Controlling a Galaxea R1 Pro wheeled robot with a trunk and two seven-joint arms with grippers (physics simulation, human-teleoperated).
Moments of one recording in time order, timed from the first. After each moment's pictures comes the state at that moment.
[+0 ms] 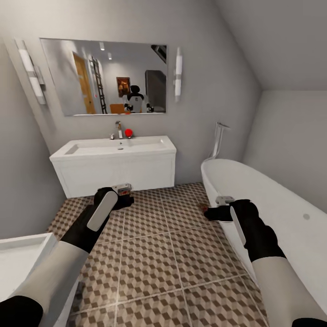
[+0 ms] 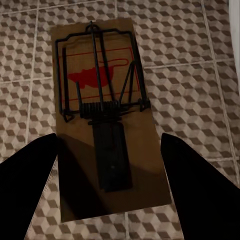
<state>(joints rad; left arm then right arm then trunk) -0.87 0.03 -0.32 -1.14 0.94 0.87 0.85 -0.76 -0.04 -0.02 -1.13 0.08 1.04 0.29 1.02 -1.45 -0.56</state>
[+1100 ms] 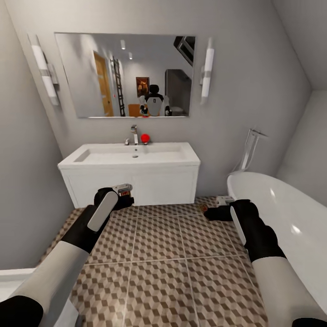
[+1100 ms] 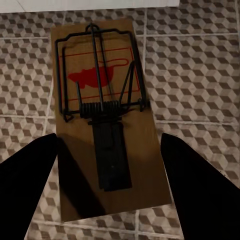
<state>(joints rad) -0.87 0.02 -0.32 -1.14 0.94 0.87 0.85 -0.76 -0.04 -0.02 -1.13 0.08 1.04 0.29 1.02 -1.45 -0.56</state>
